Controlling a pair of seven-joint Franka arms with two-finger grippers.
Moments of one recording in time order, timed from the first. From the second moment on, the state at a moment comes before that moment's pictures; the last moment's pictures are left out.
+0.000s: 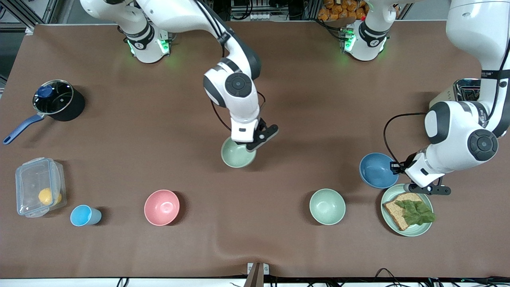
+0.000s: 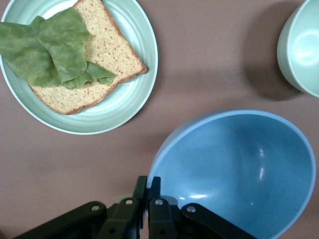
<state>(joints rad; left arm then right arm) 0.03 0.47 -0.08 -1.70 -0.01 2.13 0.05 0.85 0.67 -0.09 -1.50 0.06 2.32 0.07</state>
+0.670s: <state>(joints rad) 0.03 0.48 -0.08 -1.70 -0.01 2.13 0.05 0.93 0.86 -0.09 -1.37 0.05 2.48 0.07</state>
